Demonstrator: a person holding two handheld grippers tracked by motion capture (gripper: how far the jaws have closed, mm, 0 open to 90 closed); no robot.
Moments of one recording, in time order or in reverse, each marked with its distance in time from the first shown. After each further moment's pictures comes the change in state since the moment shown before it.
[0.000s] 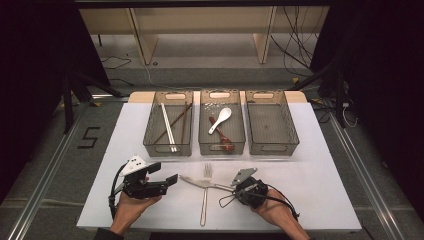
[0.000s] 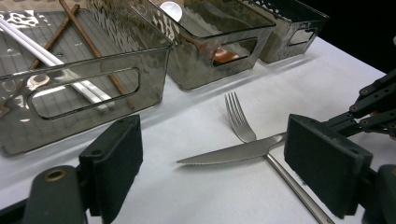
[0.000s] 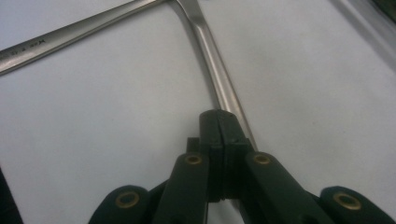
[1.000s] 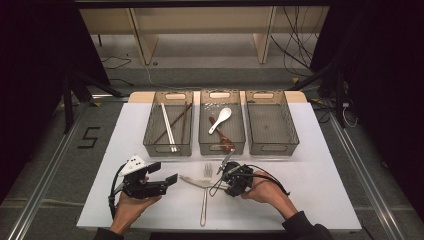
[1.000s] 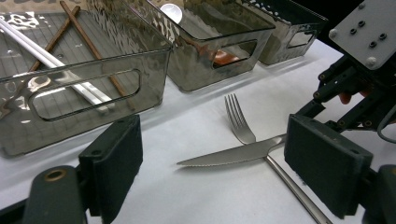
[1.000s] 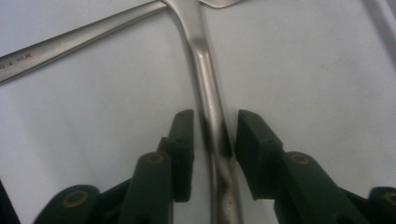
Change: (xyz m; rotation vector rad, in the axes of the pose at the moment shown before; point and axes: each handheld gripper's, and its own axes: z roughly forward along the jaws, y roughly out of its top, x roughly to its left) left arm 0.000 0.000 0.000 -0.005 -0.002 -0.005; right arm -0.019 0.053 0.019 0.239 0.111 -0.103
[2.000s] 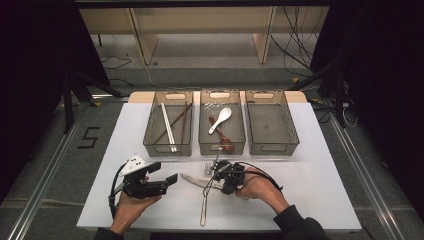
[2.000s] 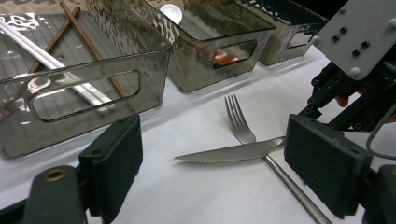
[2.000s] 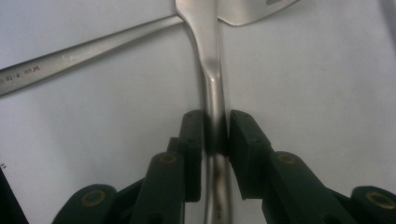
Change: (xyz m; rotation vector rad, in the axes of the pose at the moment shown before) left arm 0.000 0.000 0.000 -0.004 0.001 0.001; right arm 0.004 0.024 0.004 0.098 0.009 -0.049
